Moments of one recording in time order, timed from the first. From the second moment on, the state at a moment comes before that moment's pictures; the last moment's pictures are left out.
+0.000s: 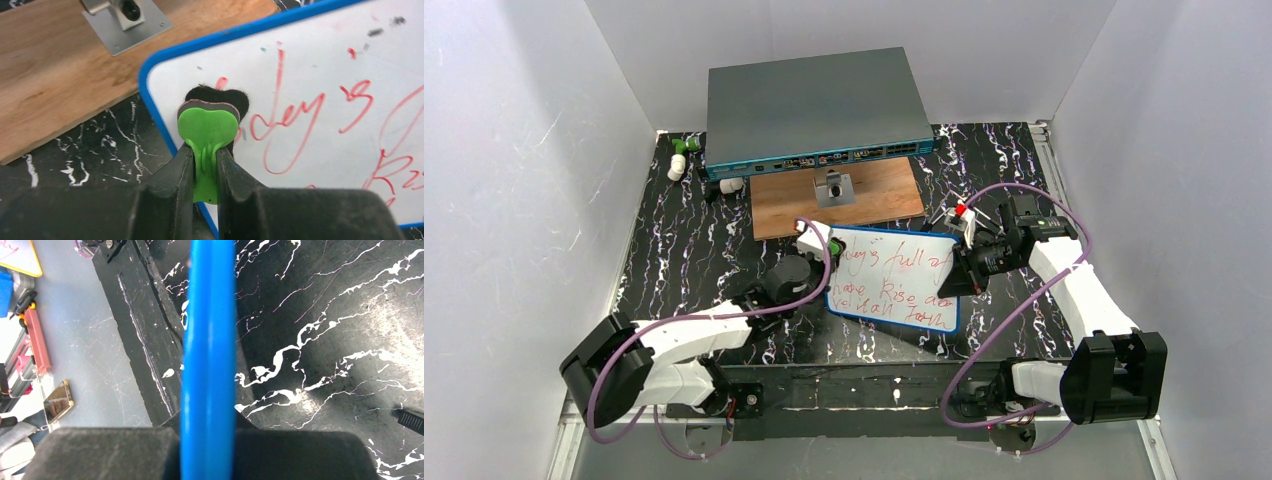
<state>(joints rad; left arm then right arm) -0.88 1.18 0.47 0.41 -0.37 -0.18 0.13 1.22 0.95 -1.11 -0.98 -0.64</state>
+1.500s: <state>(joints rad) -0.91 1.25 0.80 -0.19 -0.51 -0.29 0.13 1.22 0.95 -1.09 -0.97 -0.66</state>
